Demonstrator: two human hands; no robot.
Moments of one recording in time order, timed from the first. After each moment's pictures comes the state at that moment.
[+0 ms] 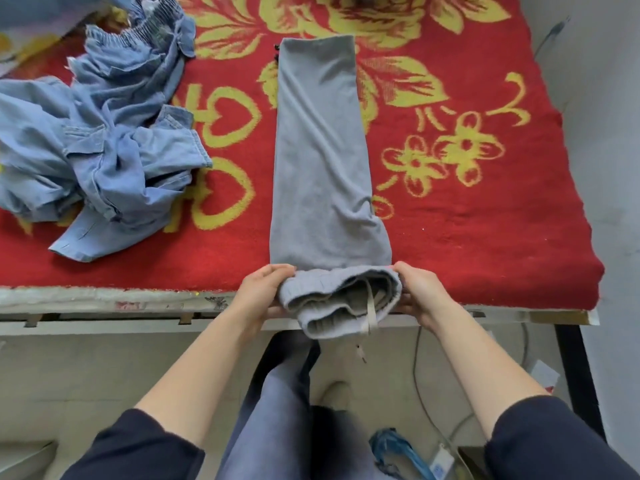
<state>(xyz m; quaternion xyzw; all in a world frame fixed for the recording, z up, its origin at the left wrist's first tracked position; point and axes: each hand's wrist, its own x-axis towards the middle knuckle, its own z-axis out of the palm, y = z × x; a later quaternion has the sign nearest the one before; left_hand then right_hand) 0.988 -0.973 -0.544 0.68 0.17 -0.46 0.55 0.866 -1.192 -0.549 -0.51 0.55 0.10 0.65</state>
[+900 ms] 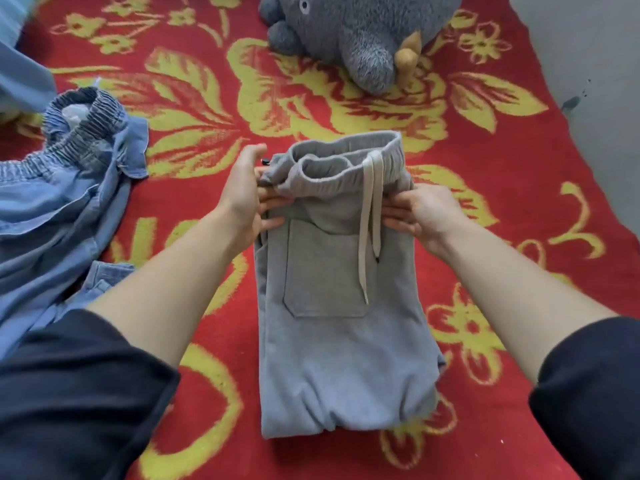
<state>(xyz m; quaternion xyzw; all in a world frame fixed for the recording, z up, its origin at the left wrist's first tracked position) 1.420 -1.204 -0.553 0.66 0.02 -0.41 0.63 1.286 -1.392 -0.567 -0.58 0.46 -0.05 0.68</state>
